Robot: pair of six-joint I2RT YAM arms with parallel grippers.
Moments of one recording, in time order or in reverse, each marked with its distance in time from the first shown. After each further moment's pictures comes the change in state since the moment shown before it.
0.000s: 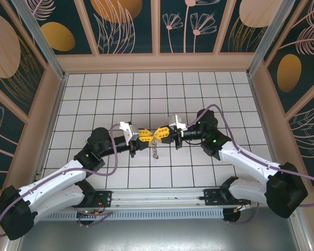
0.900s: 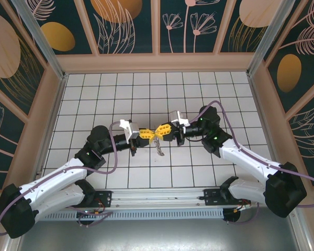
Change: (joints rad) left arm 0.002 0.029 0.029 0.038 0.043 -0.027; right arm -0.039 0.012 0.036 0.018 -0.080 0.056
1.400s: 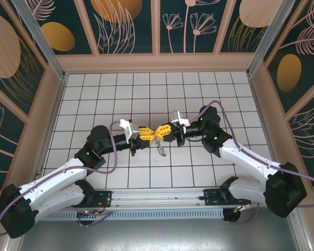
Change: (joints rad) left arm -0.001 0.000 0.008 -0.012 0.005 -0.006; right arm 0.001 -0.001 0.005 0.005 -0.022 0.023
